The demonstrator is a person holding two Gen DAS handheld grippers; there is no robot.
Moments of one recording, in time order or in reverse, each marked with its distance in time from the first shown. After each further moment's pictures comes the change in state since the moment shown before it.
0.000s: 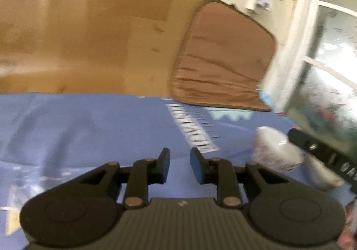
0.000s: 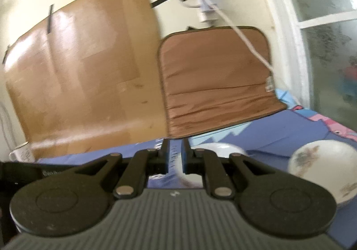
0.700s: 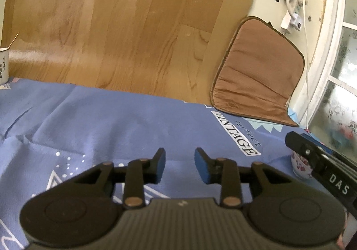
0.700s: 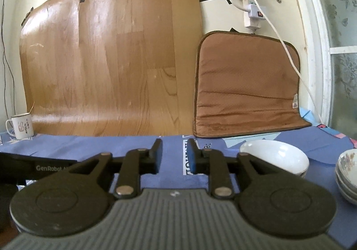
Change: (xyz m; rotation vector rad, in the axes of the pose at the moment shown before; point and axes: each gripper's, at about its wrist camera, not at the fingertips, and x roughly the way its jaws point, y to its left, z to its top) left arm -0.012 0.050 -0.020 -0.095 -0.080 0.076; right arm 0.030 0.057 -0.030 -0.175 -0.056 -0.007
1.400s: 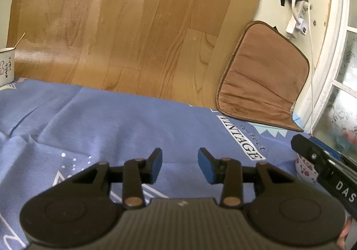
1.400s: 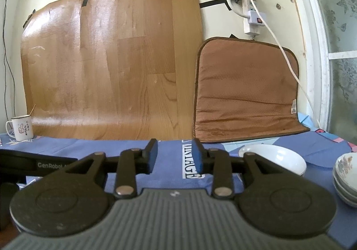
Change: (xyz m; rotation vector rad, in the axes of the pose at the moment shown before) left arm -0.002 0.002 -0.001 -0.011 -0.025 0.027; right arm -0.006 0.006 -0.003 -0.017 -0.027 -0.007
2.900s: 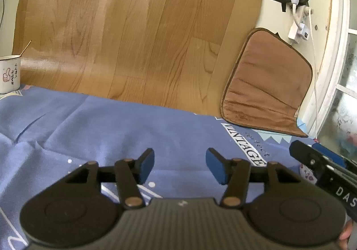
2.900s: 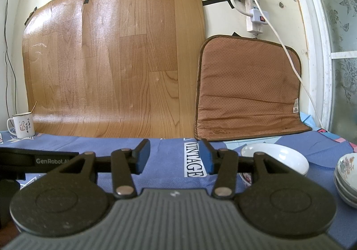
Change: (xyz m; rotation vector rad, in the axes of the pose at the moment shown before) left arm -0.006 0.001 -0.001 0.011 -0.054 0.029; right arm 0.003 -0.002 0.001 -0.002 0.012 0.010
